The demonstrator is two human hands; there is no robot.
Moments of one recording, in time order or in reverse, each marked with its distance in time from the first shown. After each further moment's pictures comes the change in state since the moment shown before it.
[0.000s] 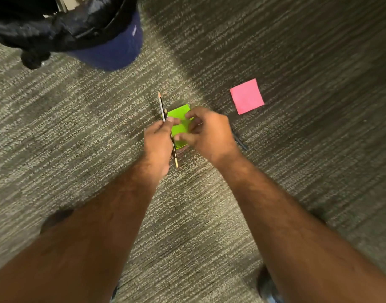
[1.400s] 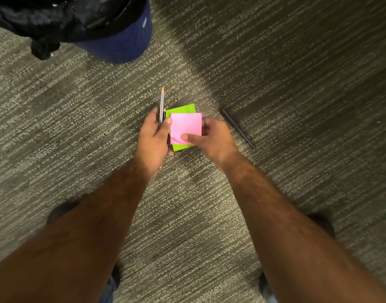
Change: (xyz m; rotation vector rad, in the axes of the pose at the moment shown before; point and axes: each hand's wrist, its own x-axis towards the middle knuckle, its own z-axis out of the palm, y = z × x) left_hand 0.009 -0.012 -0.037 0.181 -0.095 0.239; right_hand -0.005 0.015 0.015 0.330 -0.110 0.299
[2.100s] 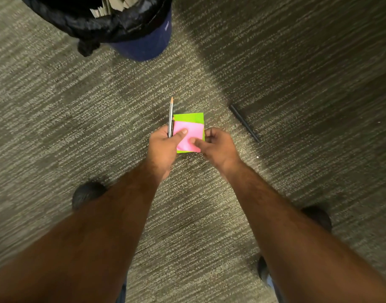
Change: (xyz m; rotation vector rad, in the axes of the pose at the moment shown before) left_hand -0.059 0.021 -0.006 -0.171 0.054 -0.192; right_hand -0.040 0.014 0.017 0.160 -0.041 0.097
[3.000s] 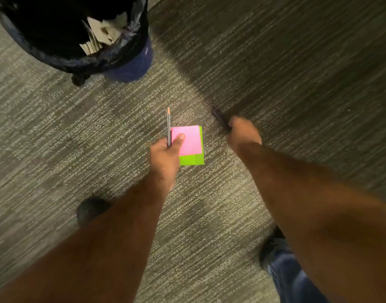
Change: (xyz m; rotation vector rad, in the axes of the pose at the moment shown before) left_hand -0.041 0.012 0.021 0.060 0.048 0.021; right_hand 0.011 -0.021 -0.095 -1.001 0.387 -0.145
